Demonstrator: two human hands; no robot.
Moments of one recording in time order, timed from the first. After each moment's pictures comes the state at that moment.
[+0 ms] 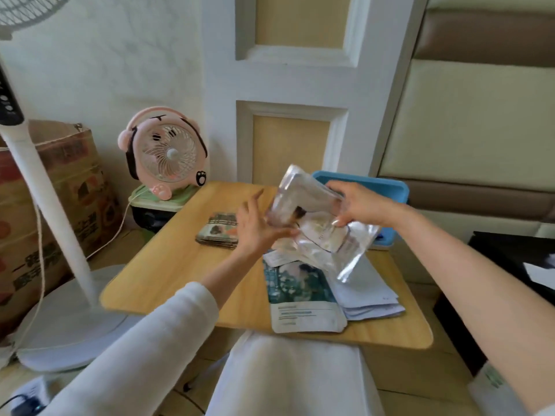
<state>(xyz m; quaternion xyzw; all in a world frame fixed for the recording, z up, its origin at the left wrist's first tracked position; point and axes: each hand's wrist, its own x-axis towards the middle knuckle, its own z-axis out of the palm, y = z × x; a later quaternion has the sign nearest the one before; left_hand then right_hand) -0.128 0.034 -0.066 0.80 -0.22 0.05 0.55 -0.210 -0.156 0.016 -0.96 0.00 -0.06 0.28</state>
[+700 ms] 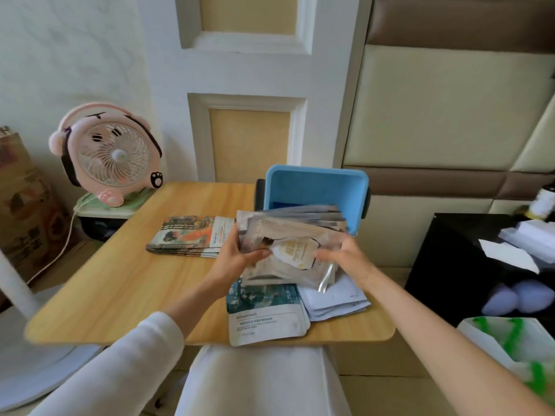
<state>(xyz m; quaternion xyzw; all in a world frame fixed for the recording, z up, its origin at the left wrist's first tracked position) -0.142 0.005 -0.108 0.68 -0.27 -0.14 0.67 -0.244 -0.213 -0.113 -0.74 0.11 -0.15 0.64</state>
